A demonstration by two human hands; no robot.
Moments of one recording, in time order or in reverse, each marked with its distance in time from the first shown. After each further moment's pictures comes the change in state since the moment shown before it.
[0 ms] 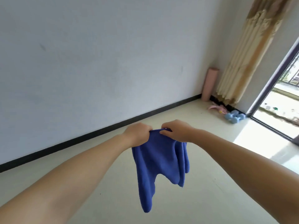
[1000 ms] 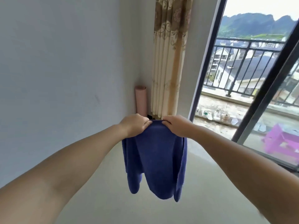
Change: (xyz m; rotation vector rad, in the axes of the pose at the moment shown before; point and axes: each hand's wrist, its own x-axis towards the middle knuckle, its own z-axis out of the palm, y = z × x) left_hand 0.716 0.310 -0.008 0.107 0.020 0.551; right_hand 0.148 0.645 -0.232 0.010 0.264 0.483
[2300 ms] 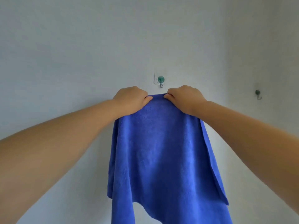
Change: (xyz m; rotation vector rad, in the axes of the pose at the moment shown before) left_hand 0.522 -0.545 -0.489 0.816 0.773 -0.728; right_hand 0.936 -0.126 -0.410 -0.204 0.822 -0.781
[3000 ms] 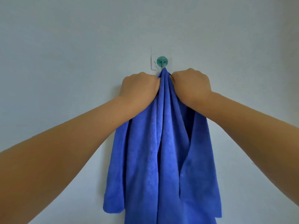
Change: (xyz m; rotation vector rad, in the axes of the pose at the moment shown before) left_hand 0.085 0.022 0.078 0.237 0.218 -0.134; right_hand 0.094 0.038 0.096 0.055 0.281 0.061
